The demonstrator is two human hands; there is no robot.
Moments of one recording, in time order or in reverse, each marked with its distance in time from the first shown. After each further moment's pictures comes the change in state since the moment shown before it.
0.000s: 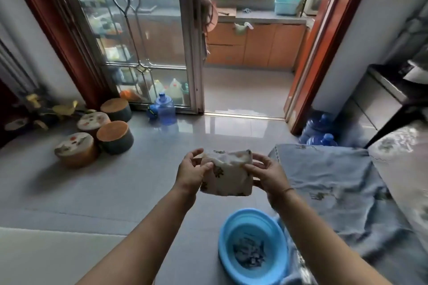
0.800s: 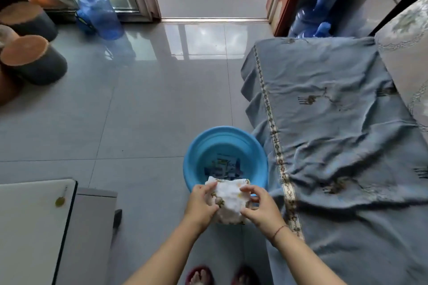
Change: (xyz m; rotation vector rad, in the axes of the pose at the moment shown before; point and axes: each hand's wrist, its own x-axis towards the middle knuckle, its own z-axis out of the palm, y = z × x) left_hand -0.003 -0.423 0.100 0.551 -0.261 -0.280; right_hand -0.020 0.378 -0.193 -0.543 0.070 0.273
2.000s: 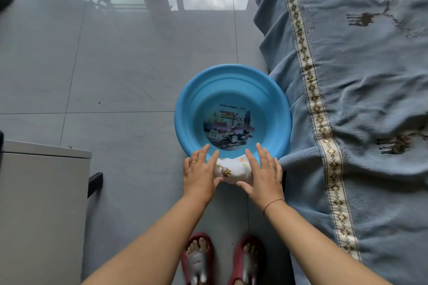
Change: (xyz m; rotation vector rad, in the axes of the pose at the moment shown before) left_hand 0.106 -0.167 0.067 0.933 0.061 0.217; right_hand 0.091 0.172 0.077 -0.965 0.063 -0.094
